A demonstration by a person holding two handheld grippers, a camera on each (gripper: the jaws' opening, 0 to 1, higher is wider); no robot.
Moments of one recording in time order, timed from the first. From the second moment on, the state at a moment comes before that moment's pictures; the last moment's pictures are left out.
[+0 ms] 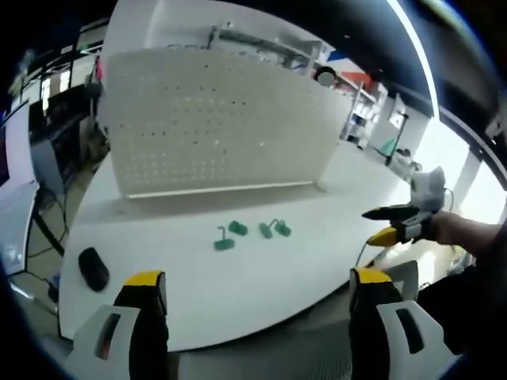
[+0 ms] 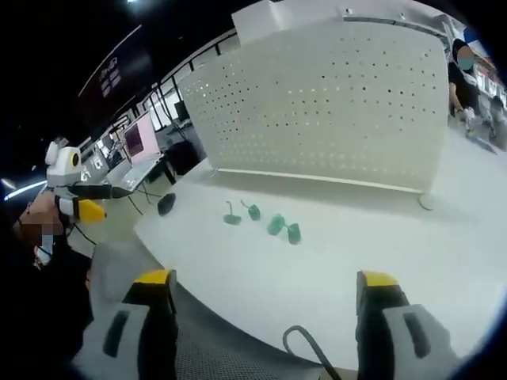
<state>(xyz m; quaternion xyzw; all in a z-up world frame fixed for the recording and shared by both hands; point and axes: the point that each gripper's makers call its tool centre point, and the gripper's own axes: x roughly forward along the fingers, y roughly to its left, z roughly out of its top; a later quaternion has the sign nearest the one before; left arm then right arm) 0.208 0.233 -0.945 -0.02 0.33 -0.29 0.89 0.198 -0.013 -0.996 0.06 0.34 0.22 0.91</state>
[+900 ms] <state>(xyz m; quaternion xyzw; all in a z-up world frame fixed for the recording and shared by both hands) 0.213 0.230 -0.952 -0.02 0.35 -0.30 0.89 0.282 0.088 -1.028 -0.03 0.36 0.40 0.85</state>
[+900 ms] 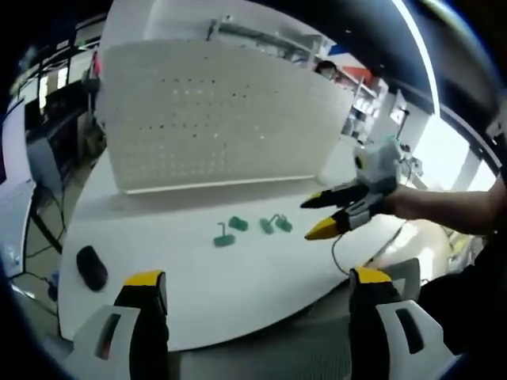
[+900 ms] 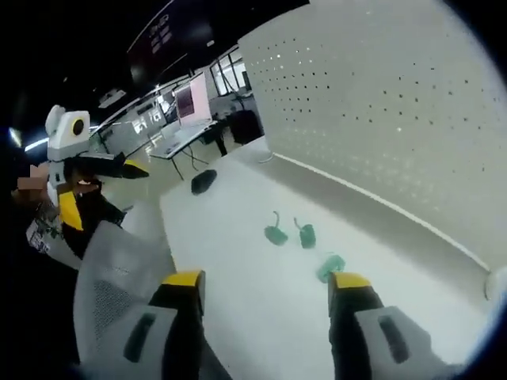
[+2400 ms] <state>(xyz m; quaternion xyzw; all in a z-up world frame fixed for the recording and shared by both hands) 0.214 0.241 -0.971 -0.03 0.38 -0.29 0.88 0.348 0.032 -1.121 -0.17 0.43 0.31 0.83</state>
